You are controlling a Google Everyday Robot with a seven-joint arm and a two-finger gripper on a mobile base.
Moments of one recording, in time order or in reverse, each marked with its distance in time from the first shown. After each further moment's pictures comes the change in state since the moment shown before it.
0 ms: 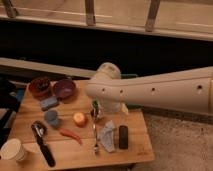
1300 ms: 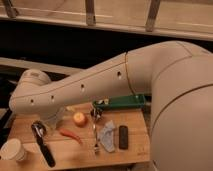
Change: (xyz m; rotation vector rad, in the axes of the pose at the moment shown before) arm 0.042 0.198 -0.056 -0.085 -0.059 -0.787
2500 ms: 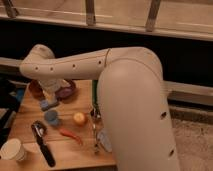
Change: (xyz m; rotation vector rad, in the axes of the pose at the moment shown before) arm -0.151 -0.093 0.040 -0.003 -0.112 -0.049
